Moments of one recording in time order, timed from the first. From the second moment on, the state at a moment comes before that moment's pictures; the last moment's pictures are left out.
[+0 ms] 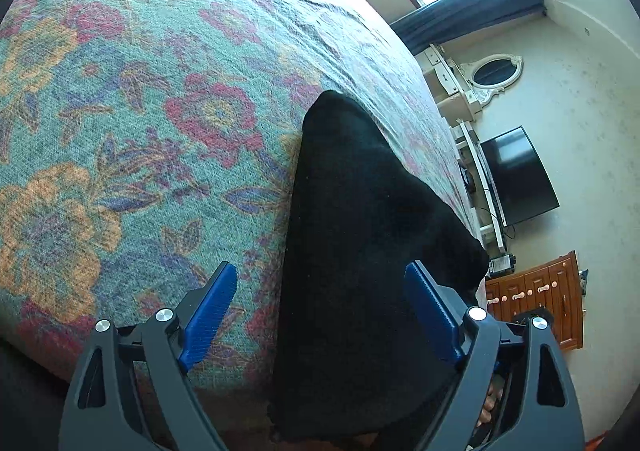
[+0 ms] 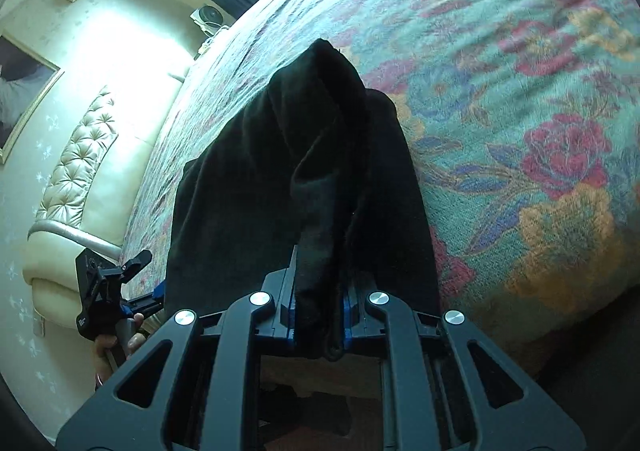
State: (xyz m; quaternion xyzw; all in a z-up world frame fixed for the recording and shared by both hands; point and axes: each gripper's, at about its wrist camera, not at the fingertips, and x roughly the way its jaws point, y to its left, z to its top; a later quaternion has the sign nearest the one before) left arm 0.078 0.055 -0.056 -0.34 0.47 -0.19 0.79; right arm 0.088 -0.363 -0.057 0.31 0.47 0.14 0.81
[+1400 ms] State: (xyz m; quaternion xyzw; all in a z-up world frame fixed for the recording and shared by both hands) left arm 0.036 0.062 -0.084 -0.45 0.49 -0.21 0.72; right arm 0.047 -0.412 -0.116 0.52 0.44 0.15 0.72
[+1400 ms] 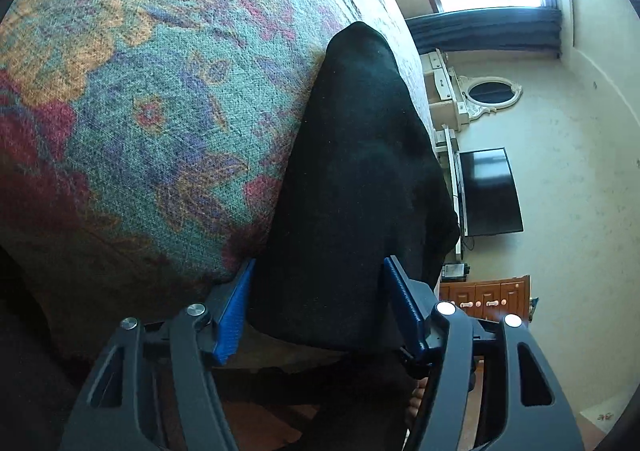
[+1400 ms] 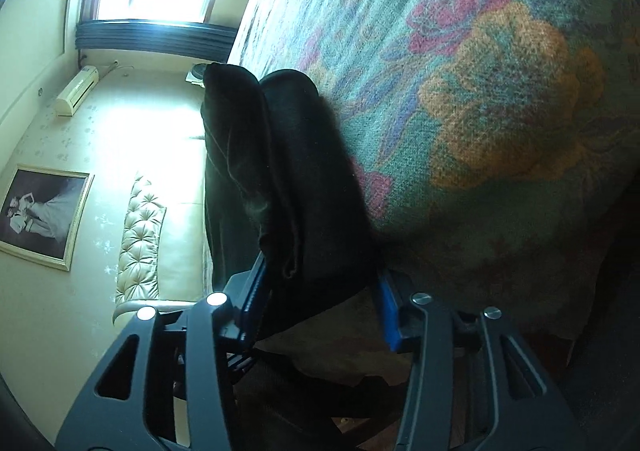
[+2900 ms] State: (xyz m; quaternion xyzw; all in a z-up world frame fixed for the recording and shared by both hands) left arm 0.210 0.025 -0.079 -0.39 0.47 -0.29 0.74; right arm 0.246 -0.409 -0.103 0.43 0.51 0.28 0.70
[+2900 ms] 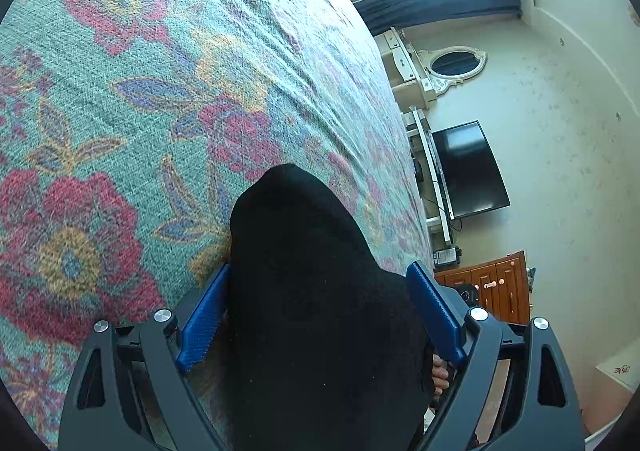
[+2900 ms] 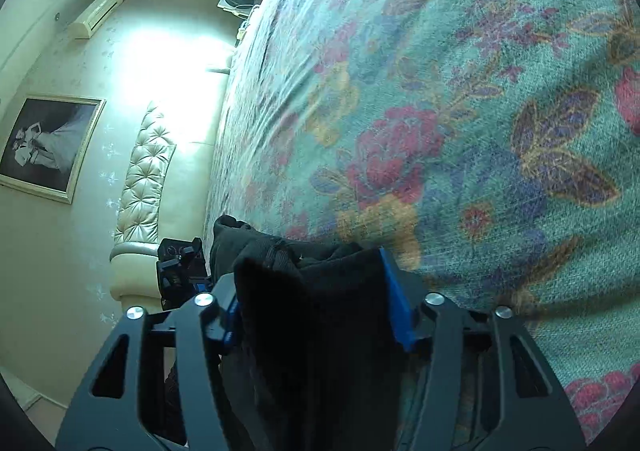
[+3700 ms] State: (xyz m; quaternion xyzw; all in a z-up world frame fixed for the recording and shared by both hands) left arm 0.259 0.052 -0.038 -0.37 0.43 -0.23 0.79; right arm 0.332 -0.380 -0.060 0.40 0.46 0.32 0.73
